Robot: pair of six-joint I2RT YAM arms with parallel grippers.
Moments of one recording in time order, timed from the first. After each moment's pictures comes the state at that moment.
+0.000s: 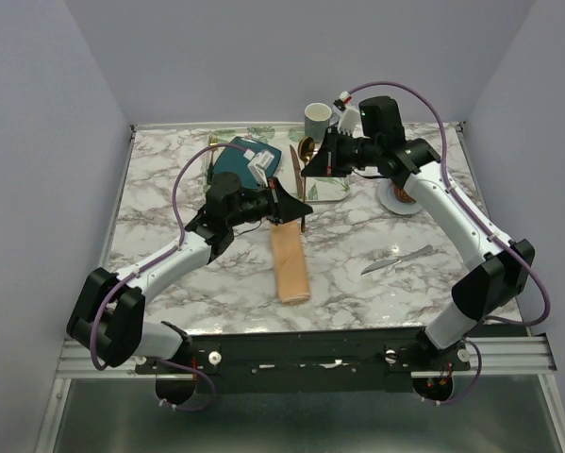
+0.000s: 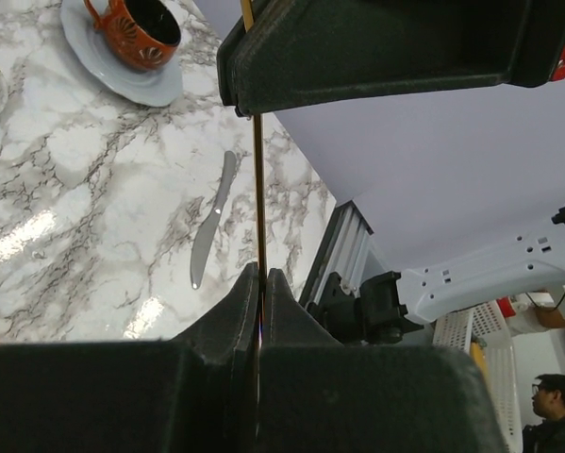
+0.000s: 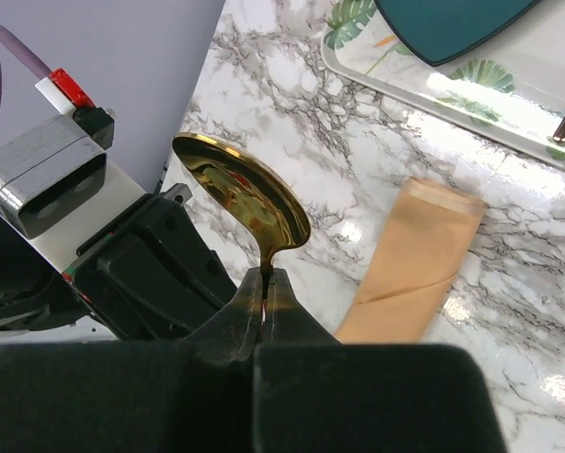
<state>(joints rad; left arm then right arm) -0.56 1.35 0.83 0.45 0.62 -0.80 0.48 1.63 1.68 -0.61 -0.54 0.49</state>
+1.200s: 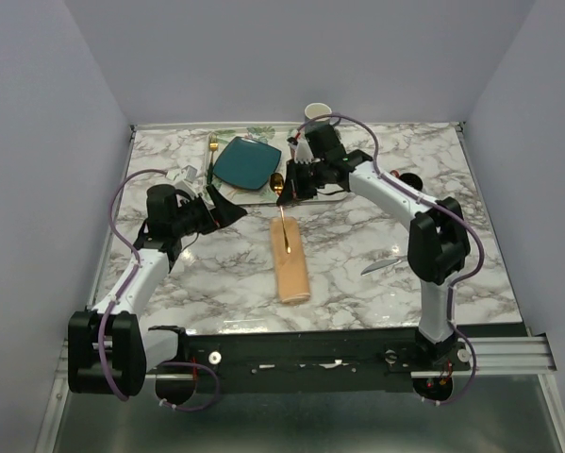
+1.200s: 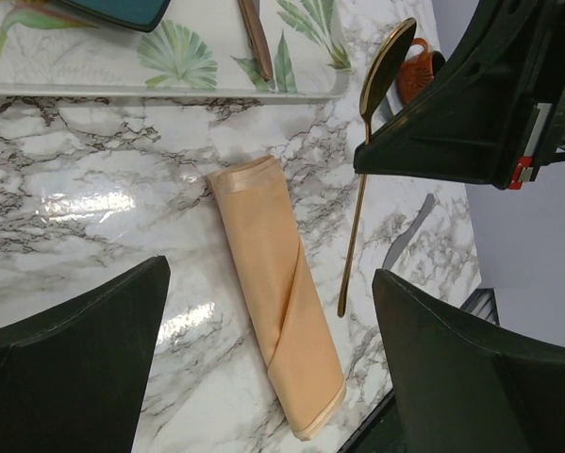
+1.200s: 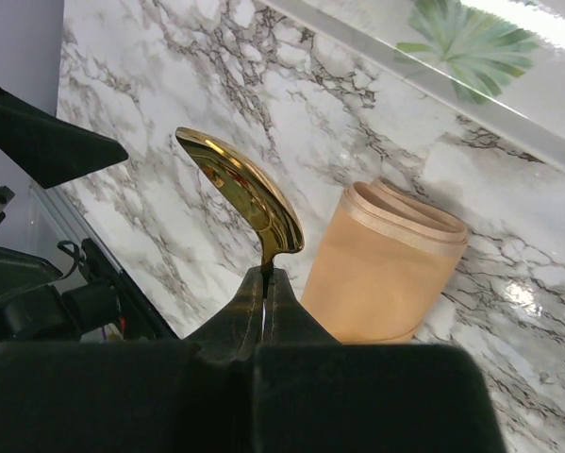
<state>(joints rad) -0.05 1.16 0.64 0.09 0.63 -0.61 0.57 2.00 1.72 -0.55 -0.51 0.40</state>
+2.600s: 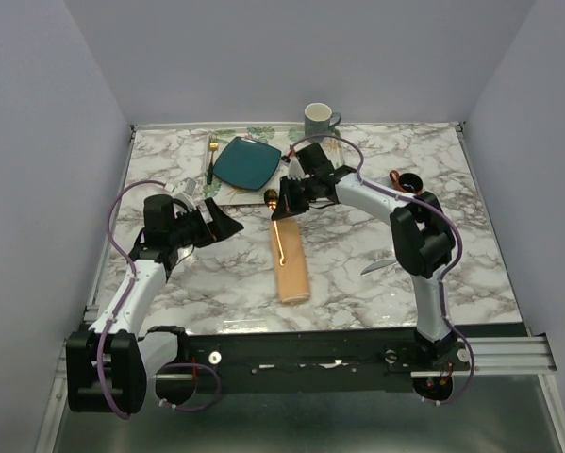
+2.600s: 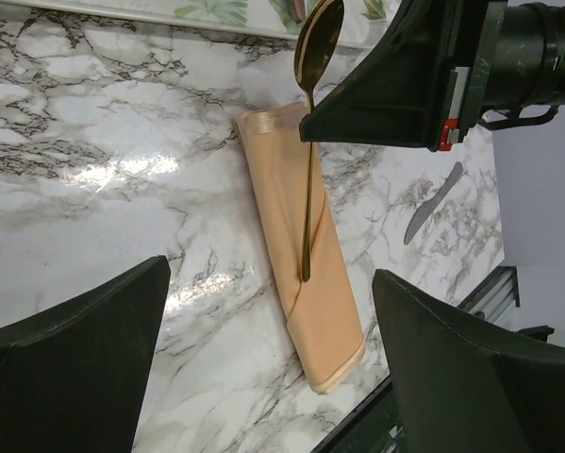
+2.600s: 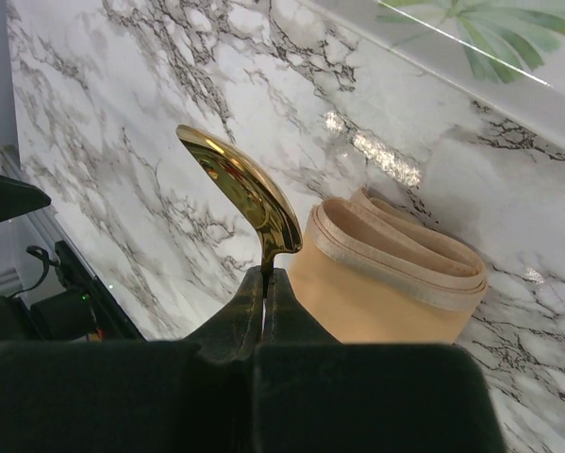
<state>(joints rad) -0.03 1.06 0.58 -0.07 0.63 -0.54 0.60 2.10 1.61 -0.38 -0.53 0.44</state>
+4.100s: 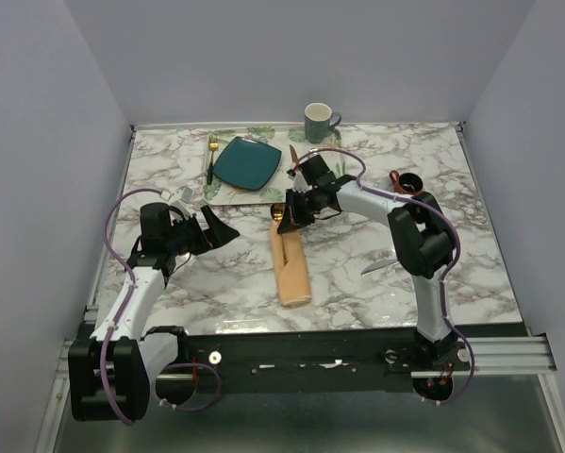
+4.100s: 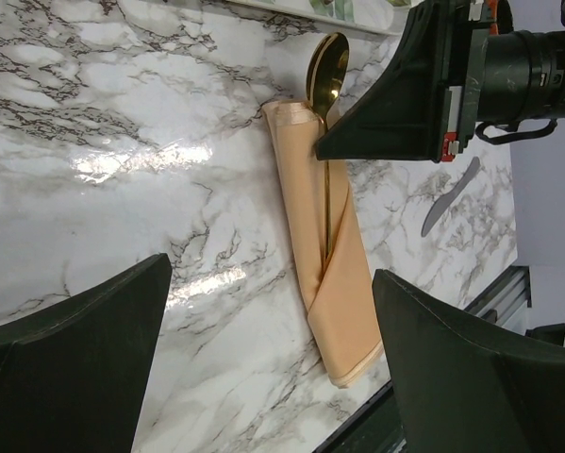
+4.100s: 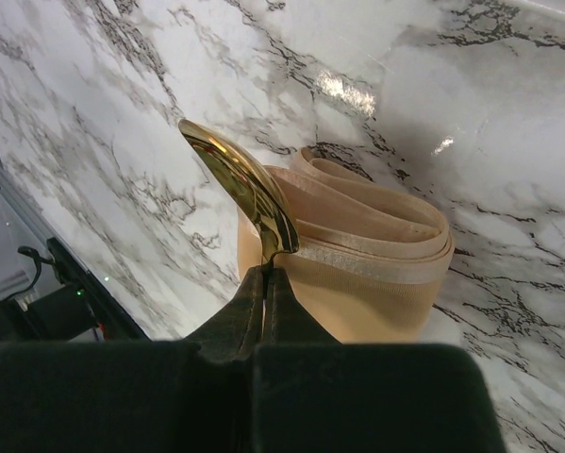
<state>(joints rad) 0.02 1.02 0.53 -0.09 0.64 -0.50 0.61 2.10 1.50 -0.38 -0.52 0.51</state>
